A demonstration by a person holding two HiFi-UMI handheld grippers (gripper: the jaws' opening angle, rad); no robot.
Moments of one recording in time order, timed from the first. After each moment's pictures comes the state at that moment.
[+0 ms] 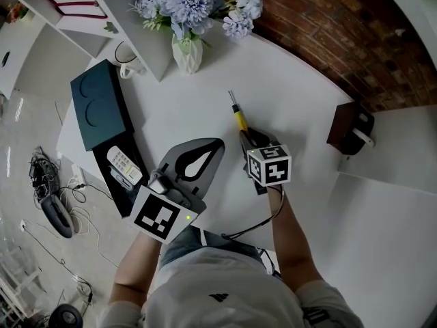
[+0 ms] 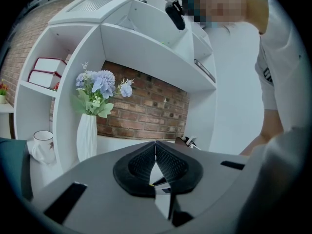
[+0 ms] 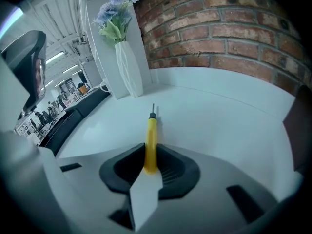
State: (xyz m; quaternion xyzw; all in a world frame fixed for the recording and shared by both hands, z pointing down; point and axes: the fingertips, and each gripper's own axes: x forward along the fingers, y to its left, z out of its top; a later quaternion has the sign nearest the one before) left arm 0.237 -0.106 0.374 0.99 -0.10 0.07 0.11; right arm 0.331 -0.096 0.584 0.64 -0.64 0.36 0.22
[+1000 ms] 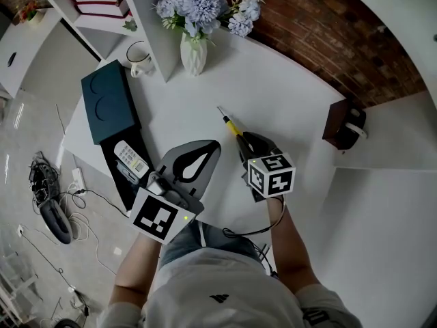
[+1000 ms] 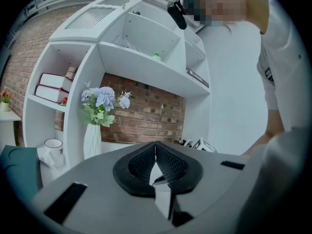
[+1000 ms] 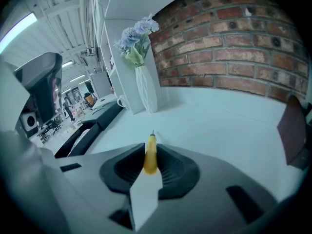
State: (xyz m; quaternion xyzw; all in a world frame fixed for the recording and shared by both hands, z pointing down) left arm 0.200 -0.083 0.348 0.99 -0.11 0.05 0.09; right arm 0.290 -0.081 0.520 0.65 -0.67 0.31 0.17
